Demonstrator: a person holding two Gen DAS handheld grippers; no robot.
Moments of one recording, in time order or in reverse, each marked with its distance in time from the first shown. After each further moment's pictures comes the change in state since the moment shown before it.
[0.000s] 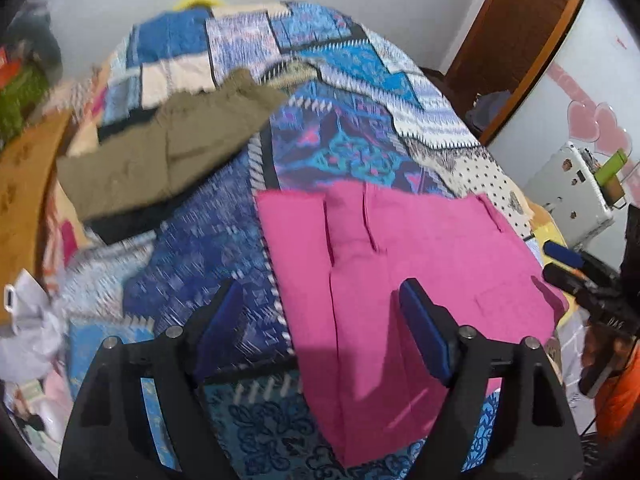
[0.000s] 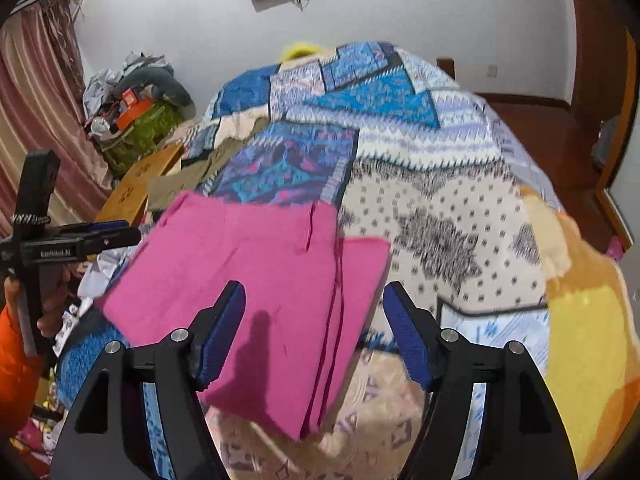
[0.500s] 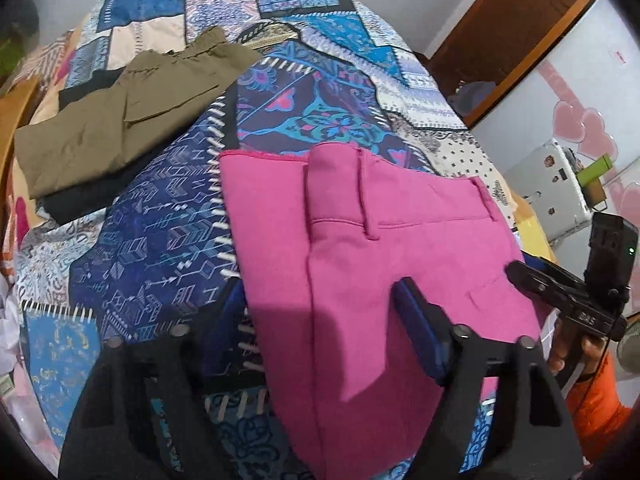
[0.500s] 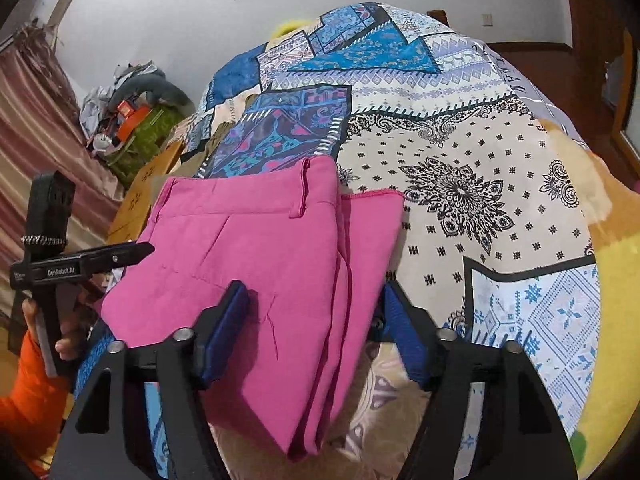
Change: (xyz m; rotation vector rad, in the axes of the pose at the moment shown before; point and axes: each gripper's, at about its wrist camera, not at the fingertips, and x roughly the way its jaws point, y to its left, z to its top) left arm 0.032 -0.007 0.004 -0.027 0.081 -0.122; right arm 0.029 -0.024 -0.011 0.143 0.057 0.095
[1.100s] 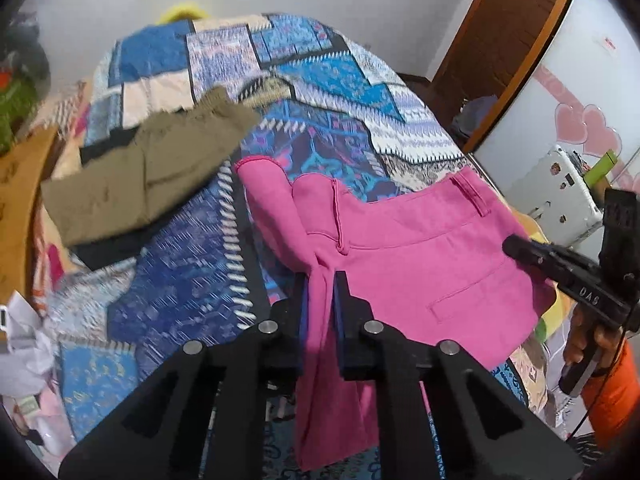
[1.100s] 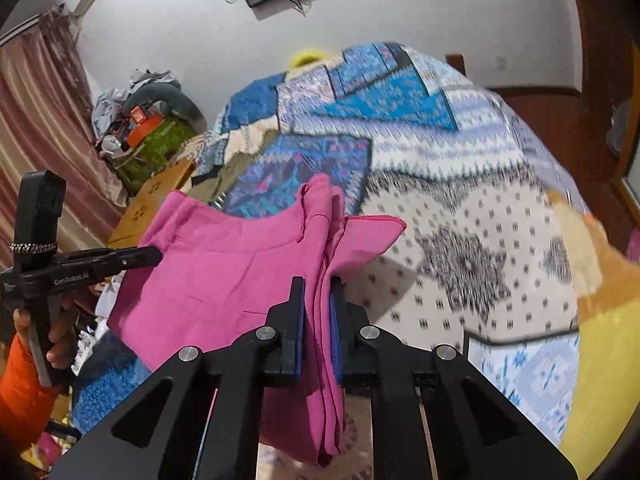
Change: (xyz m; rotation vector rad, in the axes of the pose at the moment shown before) left arm -0.038 -0.022 0.016 0.073 -0.138 0.104; right arm -0.016 0.028 0.033 -0.118 -0.109 -0.014
